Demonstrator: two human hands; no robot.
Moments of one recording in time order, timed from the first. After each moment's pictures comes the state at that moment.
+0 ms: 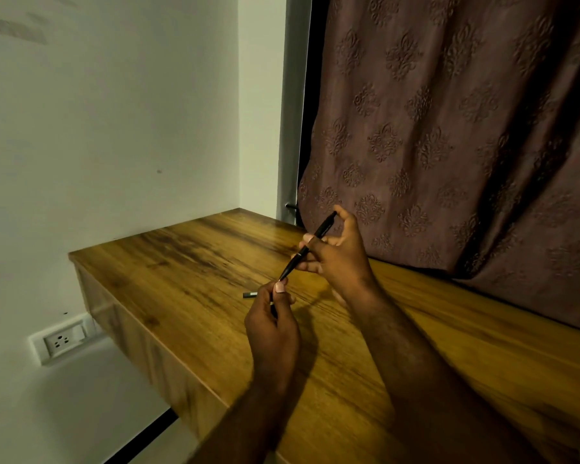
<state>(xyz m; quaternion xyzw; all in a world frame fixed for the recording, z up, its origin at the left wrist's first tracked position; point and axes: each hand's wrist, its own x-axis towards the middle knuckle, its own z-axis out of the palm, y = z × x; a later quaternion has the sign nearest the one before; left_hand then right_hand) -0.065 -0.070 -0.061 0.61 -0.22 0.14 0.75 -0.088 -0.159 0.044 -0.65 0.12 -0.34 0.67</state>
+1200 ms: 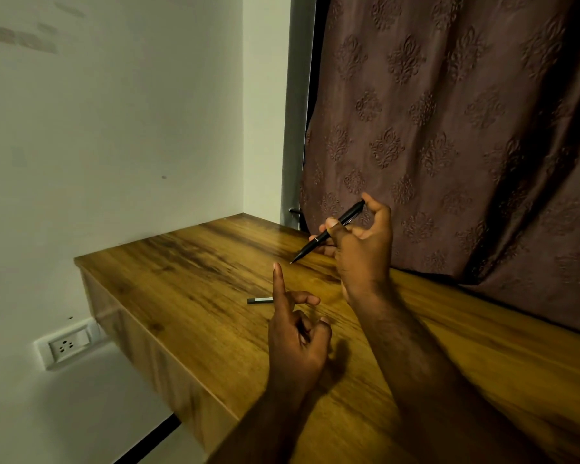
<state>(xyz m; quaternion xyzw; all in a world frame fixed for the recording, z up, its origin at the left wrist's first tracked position) -0.084 -0.065 -0.051 0.57 -0.38 0.12 0.71 -0.090 -0.154 0.063 -0.56 0.10 -0.50 0.65</state>
